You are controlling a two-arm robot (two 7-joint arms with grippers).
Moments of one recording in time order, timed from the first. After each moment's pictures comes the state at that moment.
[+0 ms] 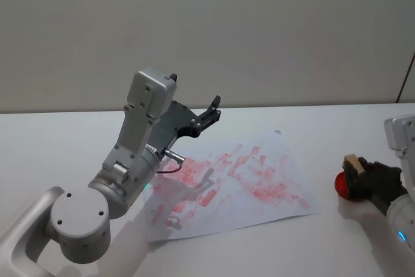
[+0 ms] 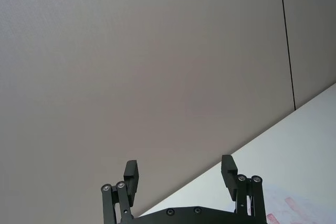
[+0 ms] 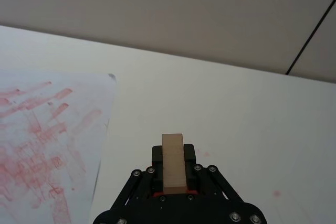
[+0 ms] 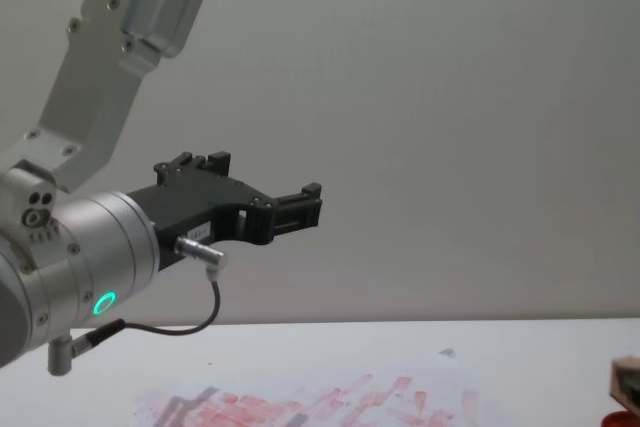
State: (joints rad) left arm -0.24 0.38 0.45 -1.63 -0.20 0.01 -0.01; right arm 0.02 0.29 -0.22 -1.66 0.16 0.40 0.00
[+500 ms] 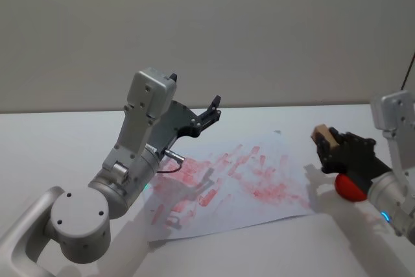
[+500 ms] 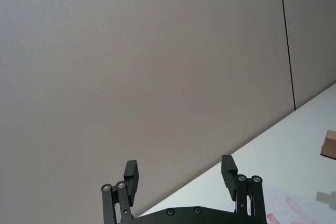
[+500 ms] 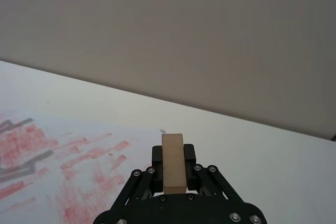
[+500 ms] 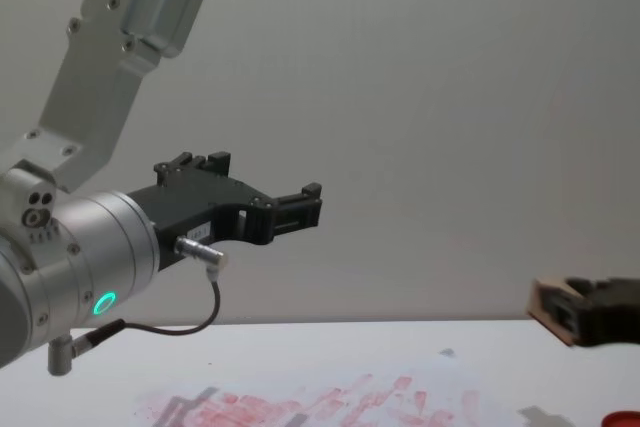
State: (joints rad) left arm -0.24 0.38 0.45 -1.63 -0.20 0.01 -0.01; right arm 0.06 0.26 -0.24 -1.68 0.15 0.29 0.13
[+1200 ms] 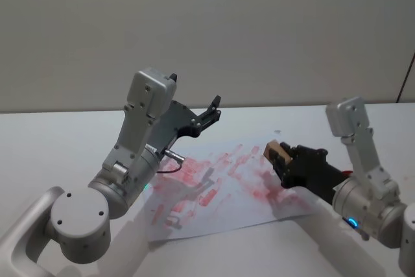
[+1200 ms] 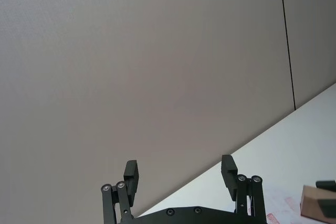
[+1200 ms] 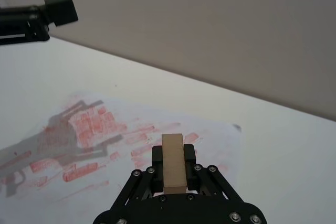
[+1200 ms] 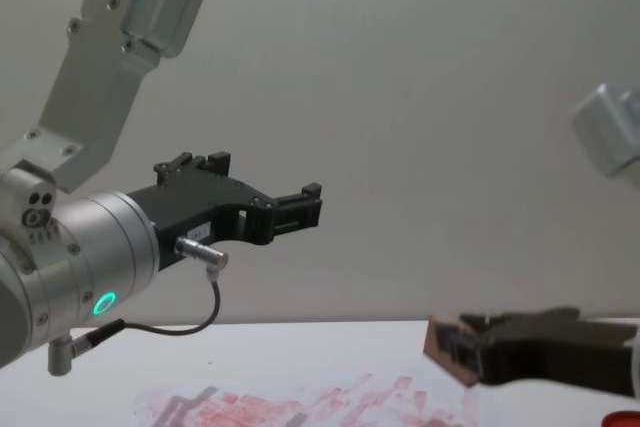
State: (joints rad) left arm -0.24 0.38 0.45 -1.63 -0.20 0.01 -0.01; right arm 0.12 0.21 -0.29 -1.60 0.15 0.31 0.32
